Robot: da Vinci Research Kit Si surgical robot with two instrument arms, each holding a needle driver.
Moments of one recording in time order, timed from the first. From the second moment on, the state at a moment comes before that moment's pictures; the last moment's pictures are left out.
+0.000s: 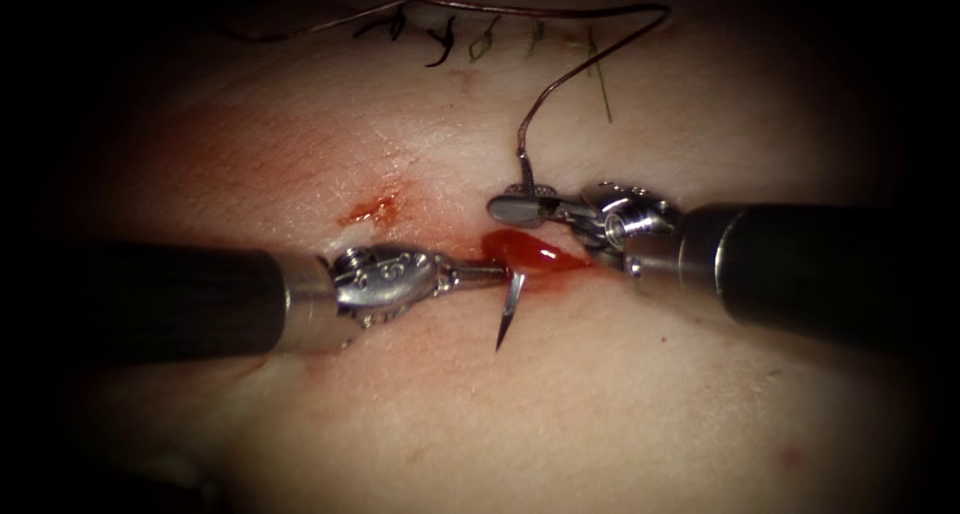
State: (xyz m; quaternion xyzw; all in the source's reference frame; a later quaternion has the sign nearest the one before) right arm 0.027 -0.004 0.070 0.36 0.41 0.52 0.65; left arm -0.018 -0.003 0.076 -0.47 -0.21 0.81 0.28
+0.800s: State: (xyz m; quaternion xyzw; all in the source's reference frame) right arm 0.027 0.003 0.066 0.15 0.42 0.43 0.78; left arm -0.018 -0.003 0.076 -0.47 -0.21 0.81 0.28
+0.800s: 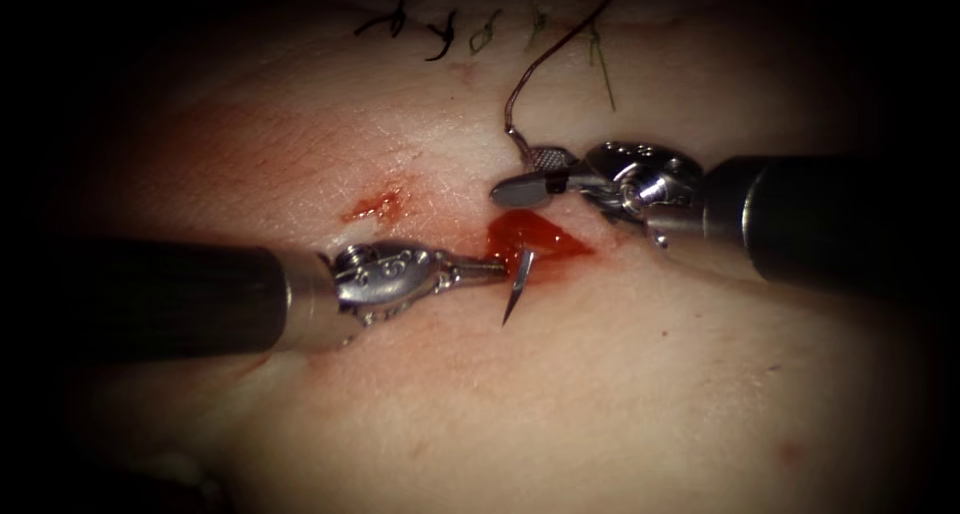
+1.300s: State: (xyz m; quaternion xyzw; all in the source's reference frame) right arm 0.030 0.004 0.067 0.13 0.43 0.41 0.80; left arm -0.018 -0.003 0.076 -0.47 -0.21 0.81 0.27
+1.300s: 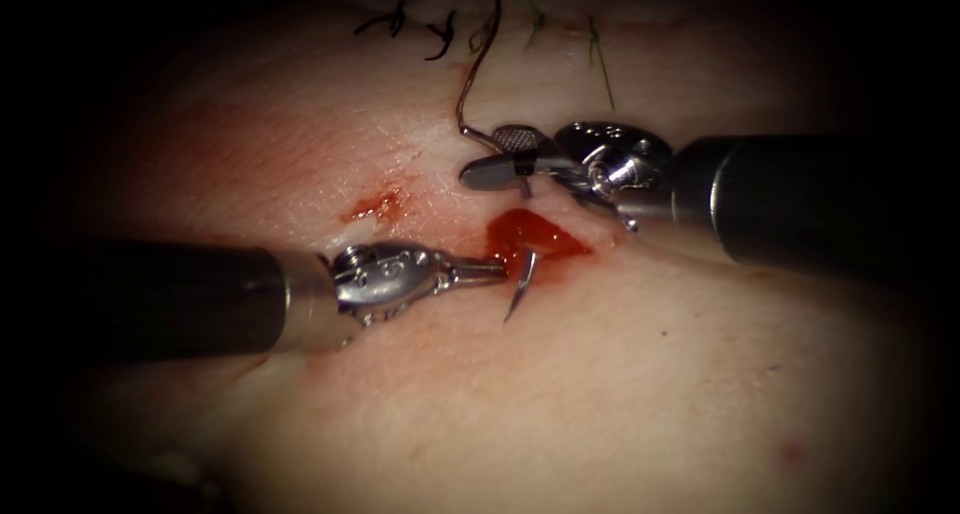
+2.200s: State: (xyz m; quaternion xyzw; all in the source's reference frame) right arm 0.029 0.005 0.067 0.07 0.38 0.36 0.85; left arm -0.018 -0.003 0.076 -0.47 -0.21 0.81 0.27
